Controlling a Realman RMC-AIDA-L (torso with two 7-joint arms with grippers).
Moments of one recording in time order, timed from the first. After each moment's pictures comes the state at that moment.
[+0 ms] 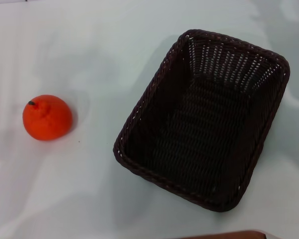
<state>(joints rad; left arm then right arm) -0.19 -2.17 -2.84 -0.15 1.07 -1.87 2.29 0.57 2.09 -0.26 -0.13 2.12 1.30 0.80</state>
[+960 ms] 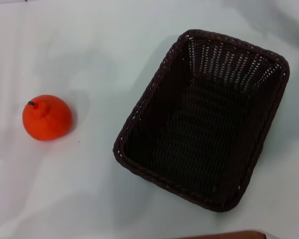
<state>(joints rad) -0.19 -2.16 -2.84 -0.15 1.07 -1.87 2.29 0.60 1.98 -0.67 -0.67 1.43 1.18 1.69</state>
